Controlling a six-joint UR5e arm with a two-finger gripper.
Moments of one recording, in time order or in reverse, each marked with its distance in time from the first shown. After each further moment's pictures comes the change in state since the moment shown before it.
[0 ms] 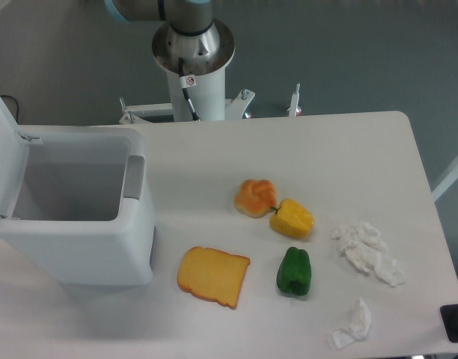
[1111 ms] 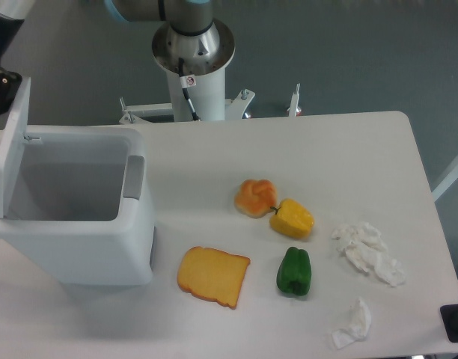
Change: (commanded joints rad) arm 0.023 -0.003 -0.008 -0.002 0.331 0.087
